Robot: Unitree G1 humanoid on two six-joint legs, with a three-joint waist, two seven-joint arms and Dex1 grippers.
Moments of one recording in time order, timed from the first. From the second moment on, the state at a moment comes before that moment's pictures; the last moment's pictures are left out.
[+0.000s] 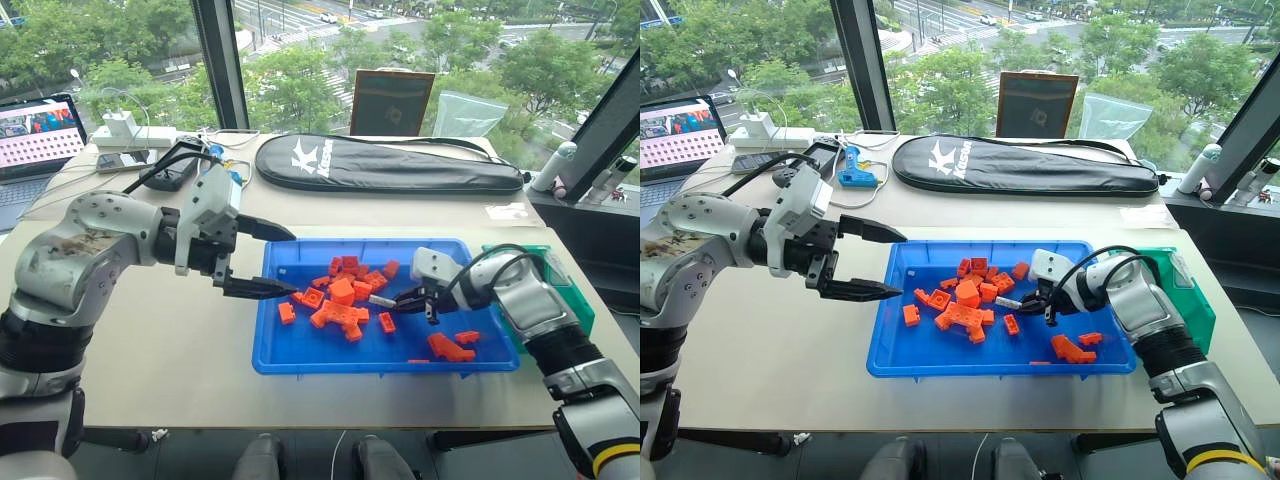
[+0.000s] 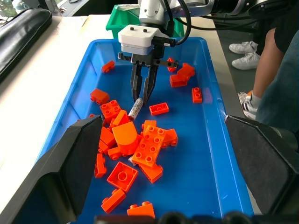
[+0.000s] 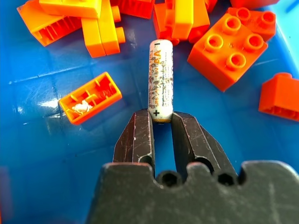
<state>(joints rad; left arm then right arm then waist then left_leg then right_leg) -0.73 0.91 -0.04 -0.27 -0.63 0.73 -1.27 -0.66 -0.73 0.29 0.27 0.03 0.33 1.27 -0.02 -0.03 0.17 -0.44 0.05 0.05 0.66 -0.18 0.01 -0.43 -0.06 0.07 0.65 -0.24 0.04</state>
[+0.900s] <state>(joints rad) -0.70 0.90 -0.02 -0.27 -0.63 0.72 -1.24 -0.60 -1.21 0.07 0.18 0.12 0.52 1.37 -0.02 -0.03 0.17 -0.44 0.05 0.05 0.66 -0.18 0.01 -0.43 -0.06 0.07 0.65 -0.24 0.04</state>
